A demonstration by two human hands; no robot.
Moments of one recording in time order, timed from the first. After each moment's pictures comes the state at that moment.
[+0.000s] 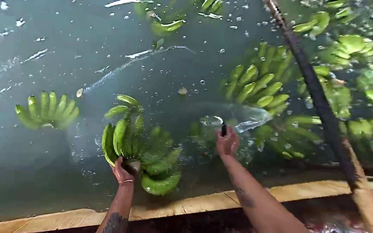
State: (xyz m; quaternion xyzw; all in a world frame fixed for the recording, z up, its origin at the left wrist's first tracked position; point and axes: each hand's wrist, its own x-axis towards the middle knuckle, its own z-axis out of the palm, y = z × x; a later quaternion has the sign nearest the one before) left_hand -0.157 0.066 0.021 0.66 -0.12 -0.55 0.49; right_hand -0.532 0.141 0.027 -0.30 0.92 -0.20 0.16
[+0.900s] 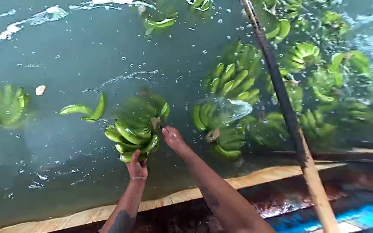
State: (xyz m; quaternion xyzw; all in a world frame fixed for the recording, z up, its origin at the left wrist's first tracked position) left_hand -0.232 0.103 0.049 0.59 -0.01 -0.67 0.45; right_hand -0.413 0.080 0.063 -0.35 0.80 -0.12 0.47
